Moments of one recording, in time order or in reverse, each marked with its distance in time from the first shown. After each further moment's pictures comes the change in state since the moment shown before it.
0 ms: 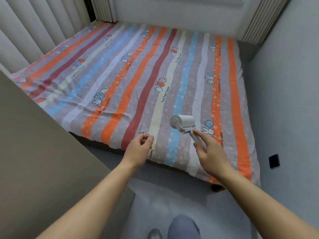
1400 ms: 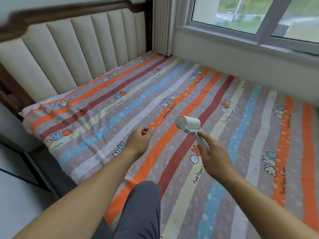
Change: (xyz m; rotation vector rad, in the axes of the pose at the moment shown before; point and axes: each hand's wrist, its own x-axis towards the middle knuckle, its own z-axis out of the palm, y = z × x) left_hand 0.420 0.179 -0.163 -0.010 0.337 -0.010; right_hand 0.508 -0.154 0.032 0.010 -0.146 -0.254
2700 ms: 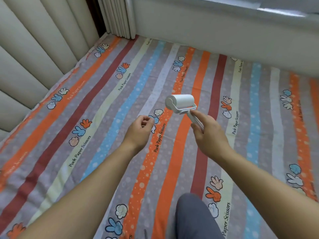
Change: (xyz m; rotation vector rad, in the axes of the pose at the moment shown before) left_hand 0.498 0.100 0.048 0.123 -0.265 0.008; right_hand 0.483 0.020 0.042 -0.071 0.102 0.218
